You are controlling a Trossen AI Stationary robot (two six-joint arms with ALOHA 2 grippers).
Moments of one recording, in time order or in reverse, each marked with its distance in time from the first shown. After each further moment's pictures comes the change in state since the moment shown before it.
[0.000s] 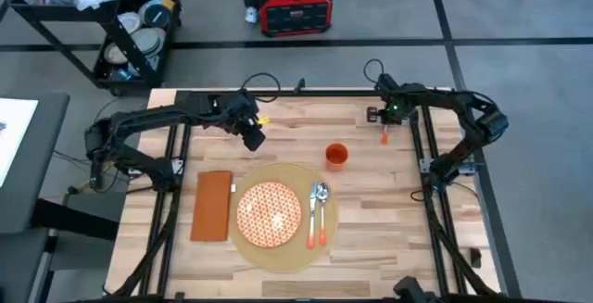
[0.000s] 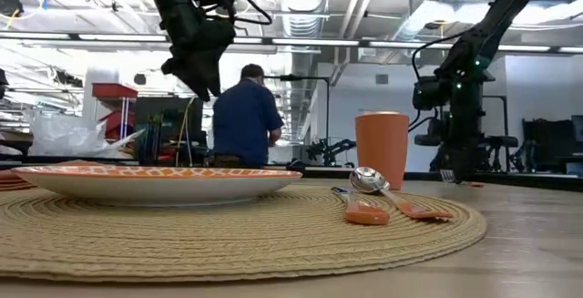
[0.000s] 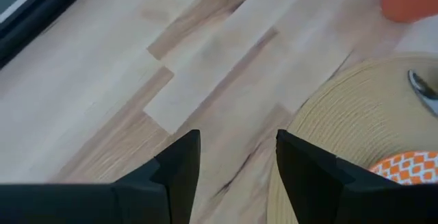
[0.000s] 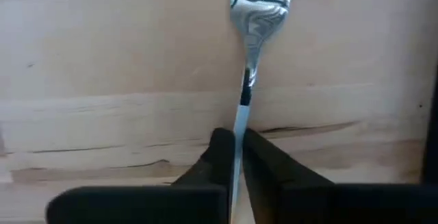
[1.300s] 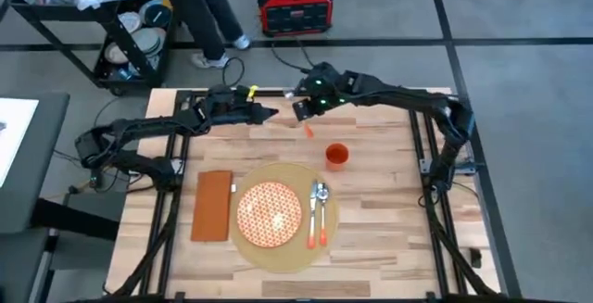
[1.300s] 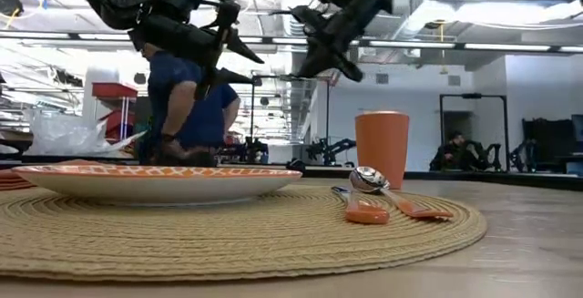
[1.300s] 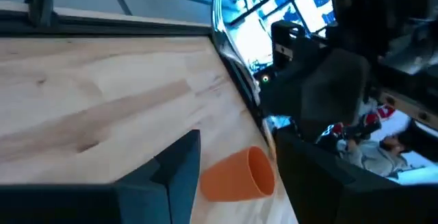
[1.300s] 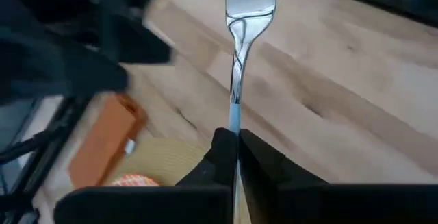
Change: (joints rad) left arm 0.153 -0.091 -0.435 1.163 0.328 -0.551; right arm 0.567 0.233 0.830 0.022 -0.245 0.030
